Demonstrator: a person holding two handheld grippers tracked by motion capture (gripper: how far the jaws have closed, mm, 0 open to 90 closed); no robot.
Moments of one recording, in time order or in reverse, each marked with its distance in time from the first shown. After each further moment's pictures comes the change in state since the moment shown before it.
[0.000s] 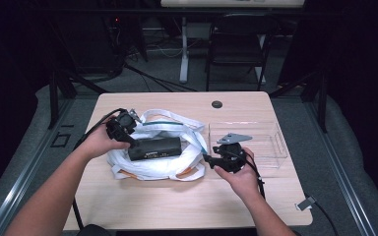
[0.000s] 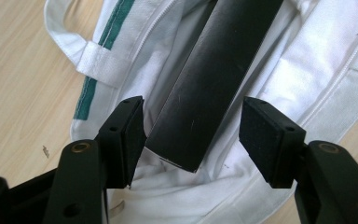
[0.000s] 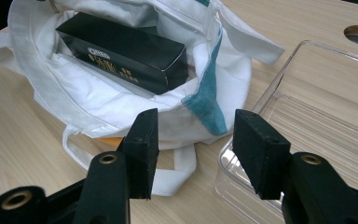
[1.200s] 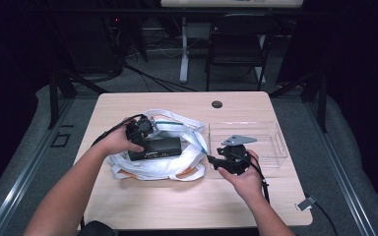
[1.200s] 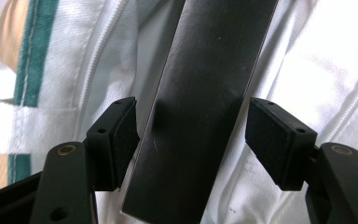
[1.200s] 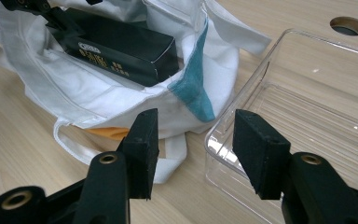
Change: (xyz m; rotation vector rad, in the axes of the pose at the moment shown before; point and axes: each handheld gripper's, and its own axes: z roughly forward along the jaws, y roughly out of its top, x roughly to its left) left arm -0.010 0.029 0.056 0.102 -0.059 0.143; right arm -0.005 -0.008 -0.007 -0.003 -0.025 0.020
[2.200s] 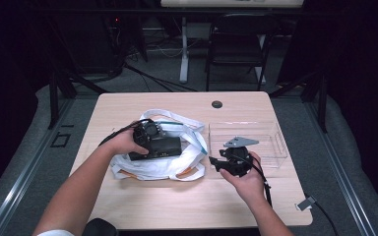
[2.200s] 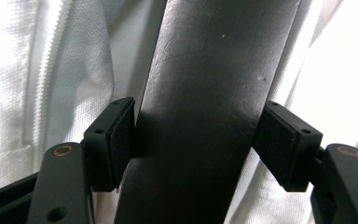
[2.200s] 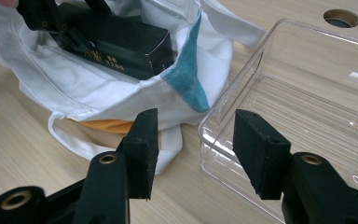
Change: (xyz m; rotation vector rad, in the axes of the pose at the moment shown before) left arm 0.002 0.010 0.033 0.082 -0.017 0.049; right arm -0.001 -0.006 -0.003 0.007 -0.014 0.011
